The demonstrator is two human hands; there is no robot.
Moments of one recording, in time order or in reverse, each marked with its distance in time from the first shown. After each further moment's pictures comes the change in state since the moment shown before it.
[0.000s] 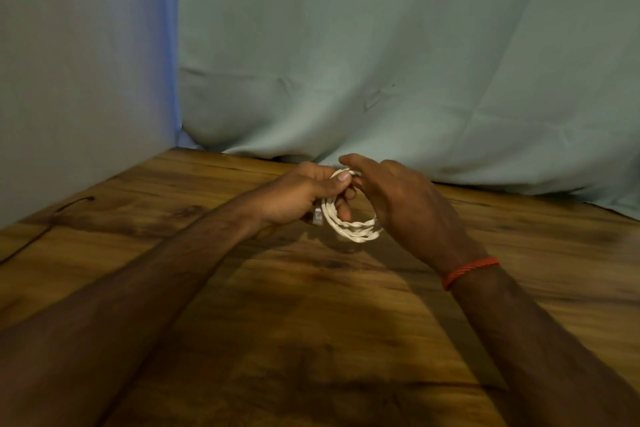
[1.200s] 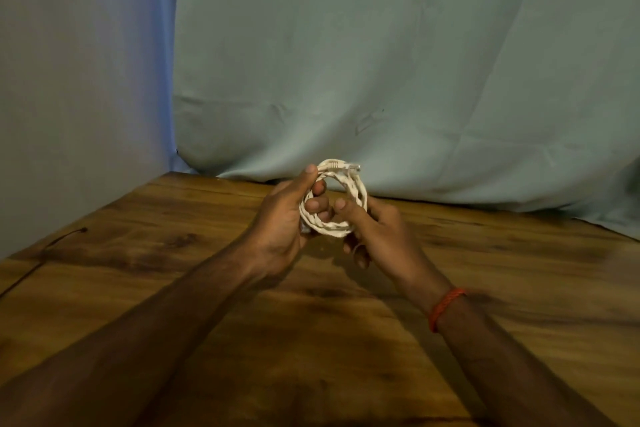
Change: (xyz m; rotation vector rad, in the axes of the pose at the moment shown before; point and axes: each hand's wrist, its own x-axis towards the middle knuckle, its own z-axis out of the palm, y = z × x) left_hand 0.010 -0.004 0.017 -0.708 0.318 0.127; right_hand 0.008 -0.027 0.011 1.048 -0.006 0.632
